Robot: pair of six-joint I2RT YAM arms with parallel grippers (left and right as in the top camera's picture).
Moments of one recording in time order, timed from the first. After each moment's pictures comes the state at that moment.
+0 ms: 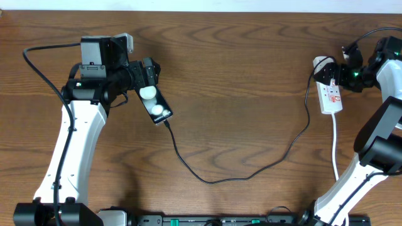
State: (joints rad) left arm -0.02 1.47 1.24 -0.63 0.34 -0.25; right arm -0.43 2.19 1.72 -0.90 -0.50 -0.27
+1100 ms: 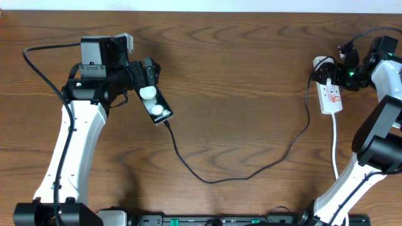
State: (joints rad) left arm -0.02 1.47 1.24 -0.63 0.34 -0.25; right arm -0.40 2.19 1.69 -0.83 -0.48 -0.25
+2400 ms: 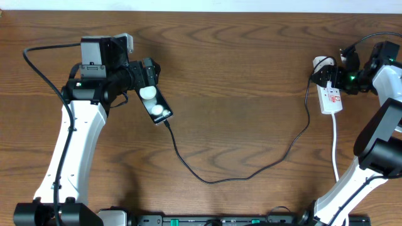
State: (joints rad) left arm -0.02 1.47 1.24 -0.63 0.34 -0.25; right arm -0.42 2.15 1.61 -0.80 -0.52 -0.24
